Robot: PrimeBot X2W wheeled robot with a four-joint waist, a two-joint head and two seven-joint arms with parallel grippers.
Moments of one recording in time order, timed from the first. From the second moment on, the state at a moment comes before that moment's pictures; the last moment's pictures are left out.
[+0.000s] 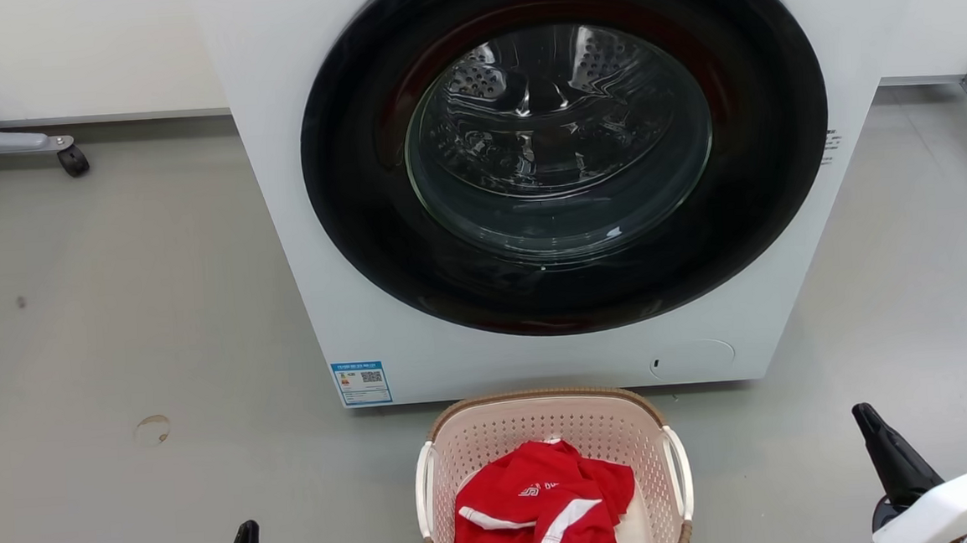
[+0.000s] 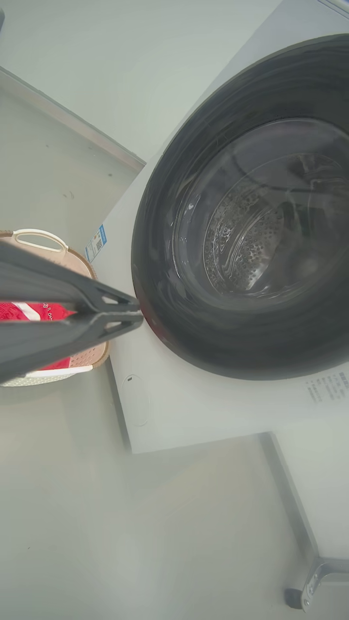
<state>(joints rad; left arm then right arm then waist) 0.15 0.34 -0.33 0.03 -0.94 0.16 -0.09 0.00 -0.19 0.36 0.30 0.98 0.13 -0.14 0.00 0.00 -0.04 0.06</state>
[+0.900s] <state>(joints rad) 0.10 0.26 -0.22 0.10 -1.14 0.07 -0.03 -0.02 -0.14 0.22 0.29 1.17 0.13 -0.07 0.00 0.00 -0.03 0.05</state>
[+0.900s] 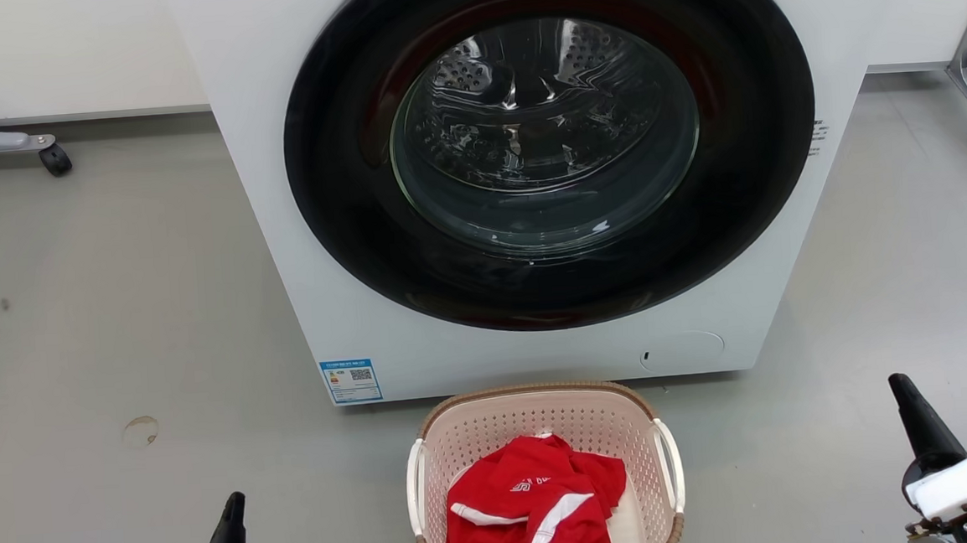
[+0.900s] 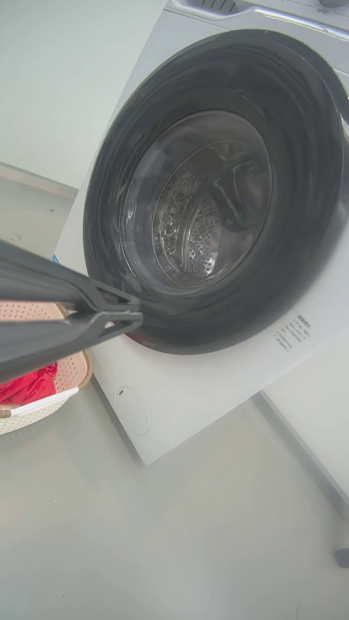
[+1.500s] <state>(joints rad) 0.05 0.20 -0.13 0.15 -1.29 0.01 0.01 -0.02 -0.11 0.12 0.29 1.31 0.13 -0.02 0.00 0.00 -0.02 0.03</state>
